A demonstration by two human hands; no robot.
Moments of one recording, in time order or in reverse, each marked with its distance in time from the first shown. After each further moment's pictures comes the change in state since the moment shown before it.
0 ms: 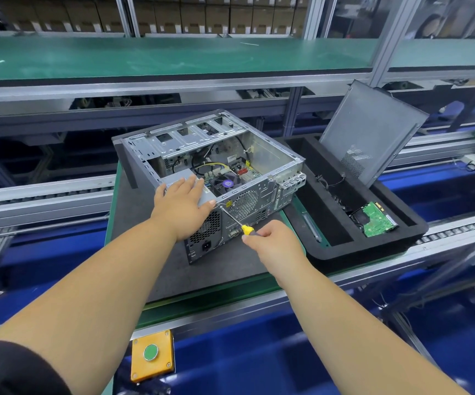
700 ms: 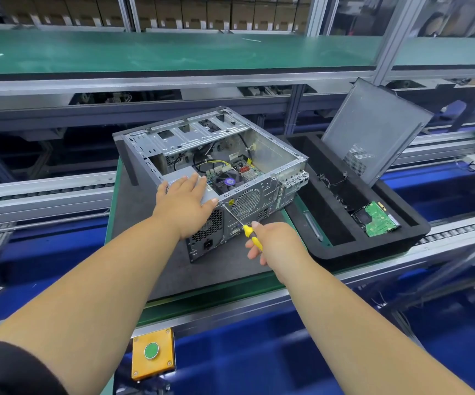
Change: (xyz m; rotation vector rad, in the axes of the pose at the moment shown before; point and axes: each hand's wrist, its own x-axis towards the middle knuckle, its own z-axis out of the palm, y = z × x) left_hand -0.001 0.002 -0.004 0.014 -0.018 -0.002; right_hand 0.006 -0.022 0.002 0.028 -0.144 0.229
